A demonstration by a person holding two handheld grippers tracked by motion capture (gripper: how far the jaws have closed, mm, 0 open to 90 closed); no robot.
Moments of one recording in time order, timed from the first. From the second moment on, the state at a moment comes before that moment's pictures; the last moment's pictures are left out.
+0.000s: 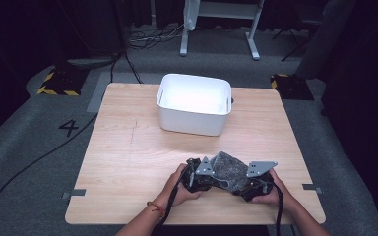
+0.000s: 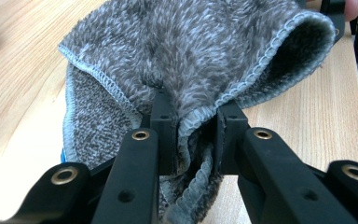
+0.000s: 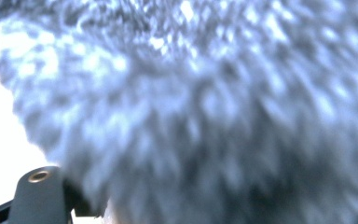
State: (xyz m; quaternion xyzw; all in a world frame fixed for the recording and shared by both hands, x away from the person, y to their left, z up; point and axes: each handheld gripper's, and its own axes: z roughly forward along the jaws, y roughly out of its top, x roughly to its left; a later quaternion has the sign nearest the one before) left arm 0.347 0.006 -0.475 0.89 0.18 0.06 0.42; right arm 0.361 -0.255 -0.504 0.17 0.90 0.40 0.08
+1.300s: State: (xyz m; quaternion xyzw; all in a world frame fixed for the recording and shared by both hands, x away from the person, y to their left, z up) left arm 0.364 0.060 -0.458 0.86 0.26 0.07 0.42; right arm 0.359 -0.259 -0.504 0.17 0.90 0.40 0.08
